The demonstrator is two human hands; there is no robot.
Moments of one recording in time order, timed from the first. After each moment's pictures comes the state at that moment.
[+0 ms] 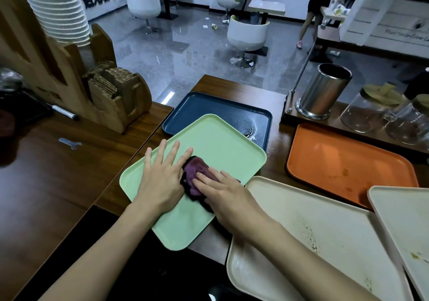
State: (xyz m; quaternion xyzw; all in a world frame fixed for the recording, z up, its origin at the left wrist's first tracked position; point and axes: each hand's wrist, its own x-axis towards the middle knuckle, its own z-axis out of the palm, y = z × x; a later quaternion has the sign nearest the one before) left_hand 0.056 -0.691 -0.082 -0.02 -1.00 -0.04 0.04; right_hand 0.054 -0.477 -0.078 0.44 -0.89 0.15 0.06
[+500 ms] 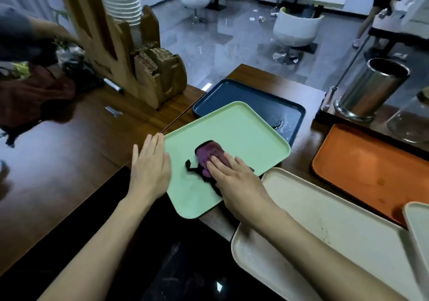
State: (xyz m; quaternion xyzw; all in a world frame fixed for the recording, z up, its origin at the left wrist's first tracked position) left_hand 0.122 -0.719 -0.085 0.21 -0.95 -0.18 0.11; right_hand 0.065 -0.485 -0.073 0.46 -0.88 0.11 0.11
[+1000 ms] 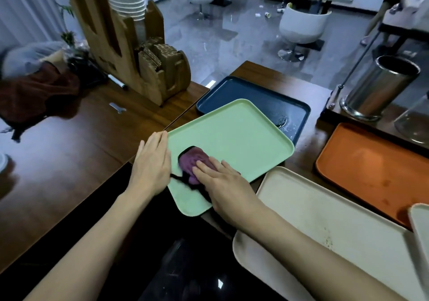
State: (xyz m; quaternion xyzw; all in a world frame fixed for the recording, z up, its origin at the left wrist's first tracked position) left_hand 0.121 -0.730 -0.089 0.16 -0.97 -0.16 0.12; right_hand 0.083 -0.504 -0.069 0.49 -0.86 0.15 0.03
